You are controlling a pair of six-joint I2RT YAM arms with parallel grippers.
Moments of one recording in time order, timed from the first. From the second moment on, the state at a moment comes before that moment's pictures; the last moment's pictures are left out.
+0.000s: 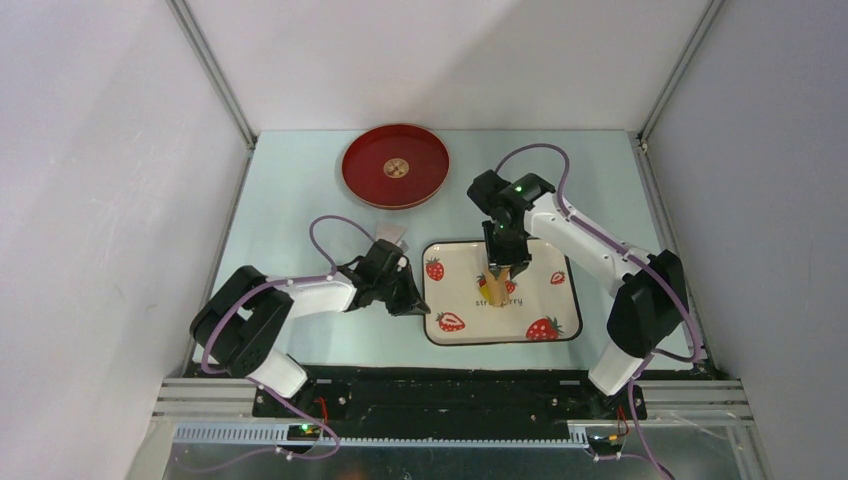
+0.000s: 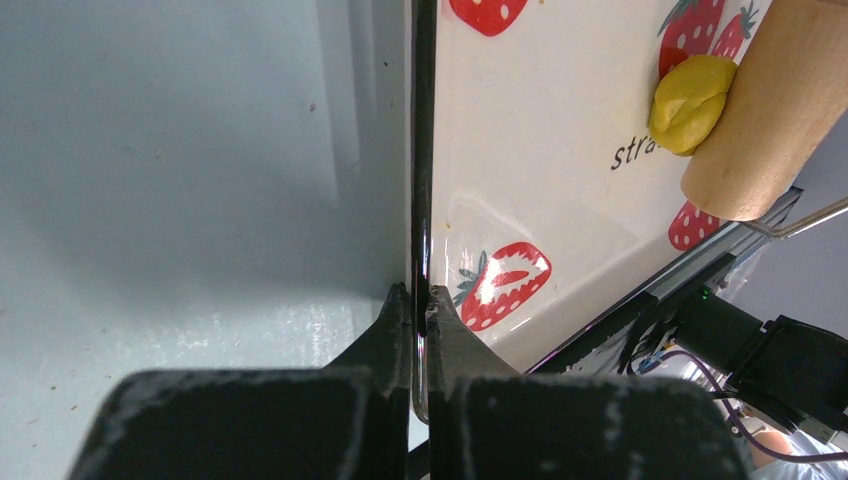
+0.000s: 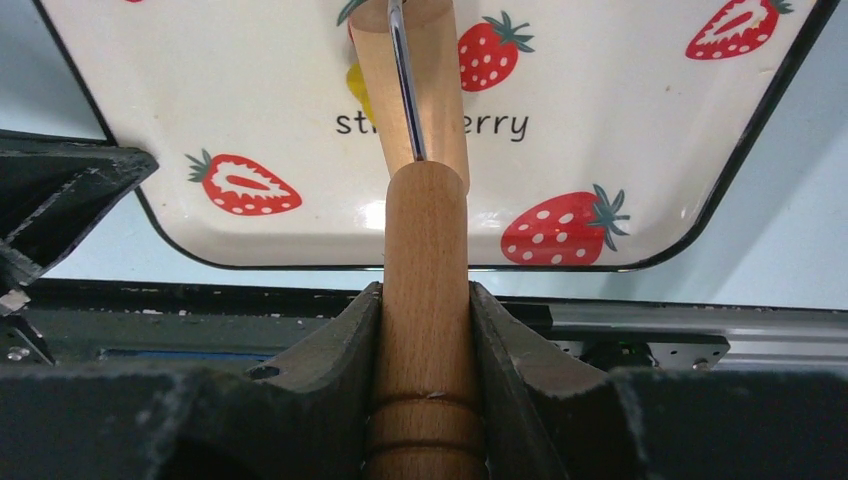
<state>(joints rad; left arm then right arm) -0.66 1.53 0.62 -0.03 0.30 -0.90 0.67 1.68 1.53 -1.27 0.08 0.58</state>
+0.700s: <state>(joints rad) -0.66 1.54 0.62 -0.03 0.31 -0.90 0.70 1.67 1.48 -1.24 0.11 0.58</state>
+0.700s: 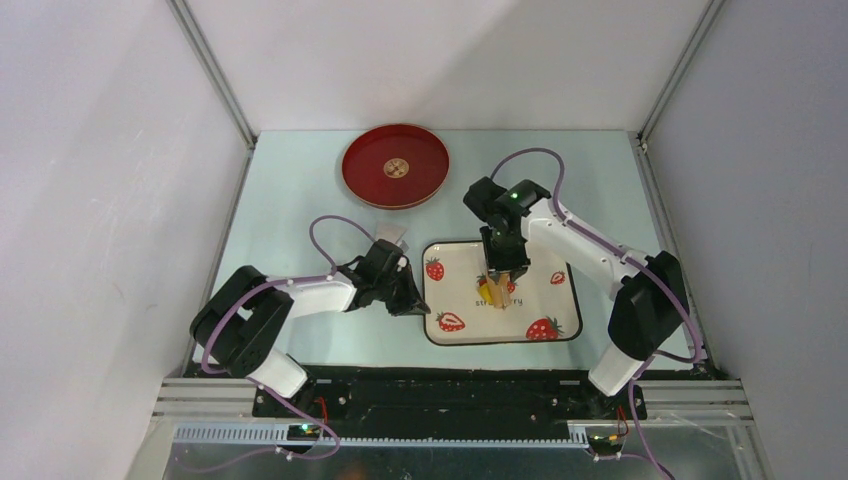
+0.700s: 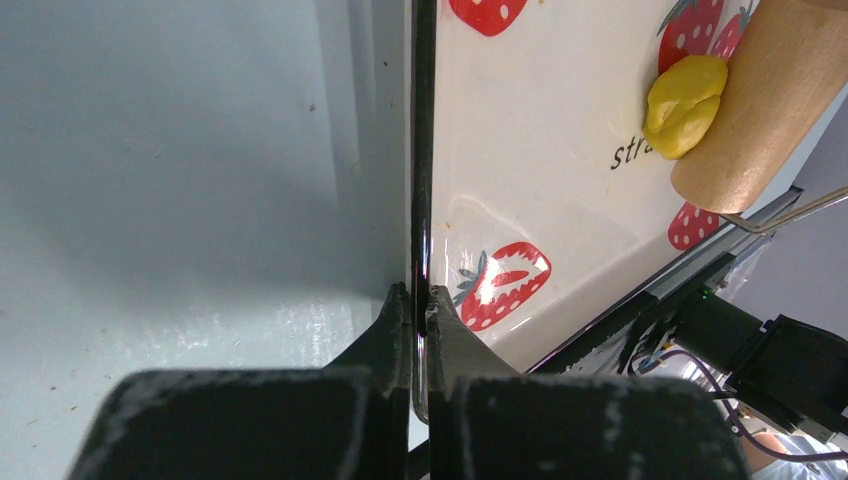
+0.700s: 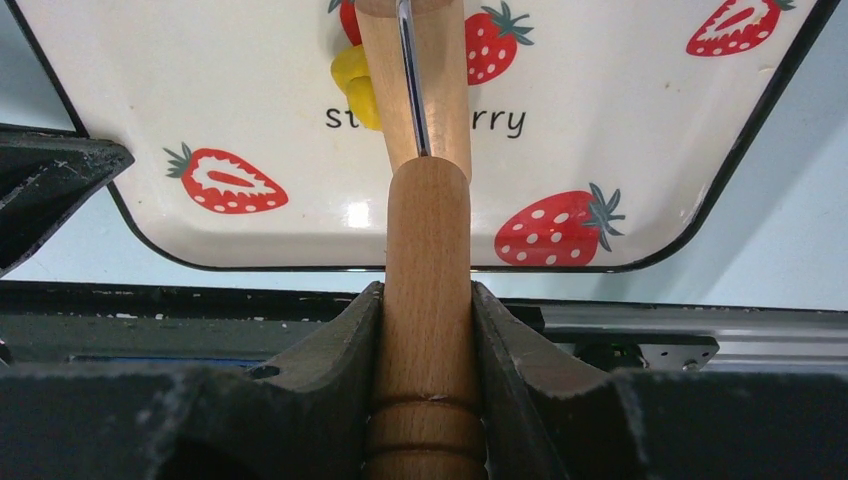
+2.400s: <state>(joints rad) -0.66 1.54 0.62 -0.03 0.31 -0.90 0.68 1.61 1.38 -1.16 0.09 0.62</state>
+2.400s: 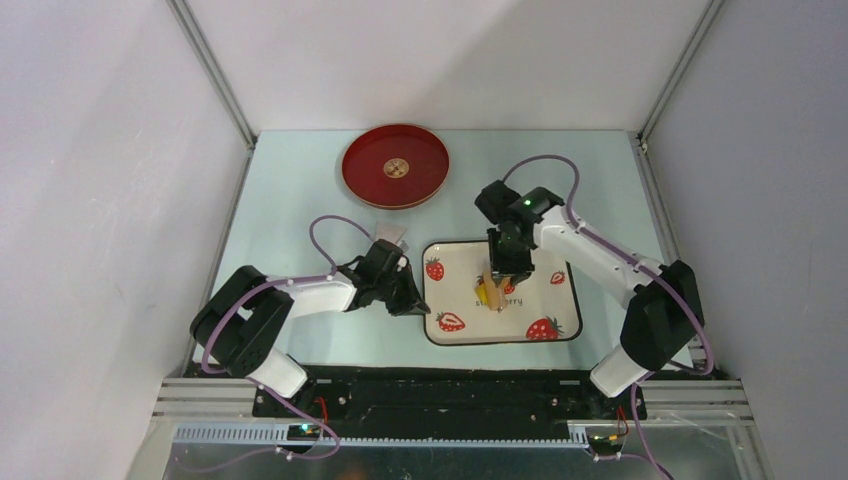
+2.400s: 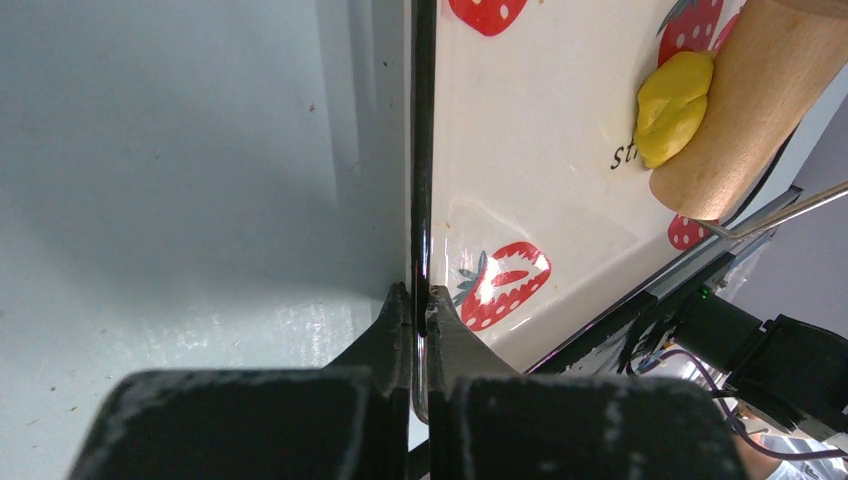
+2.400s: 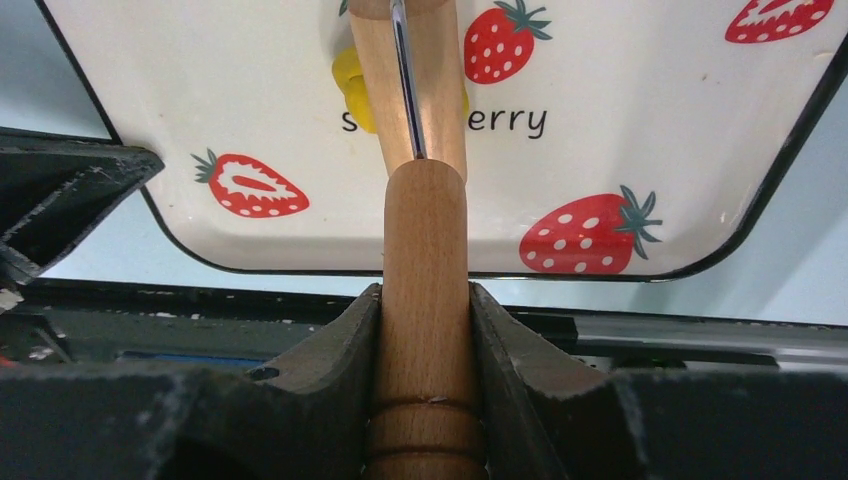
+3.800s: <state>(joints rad) -0.66 1.54 0.62 -0.02 0.31 -0.90 0.66 1.61 1.45 -1.18 0.02 0.59</state>
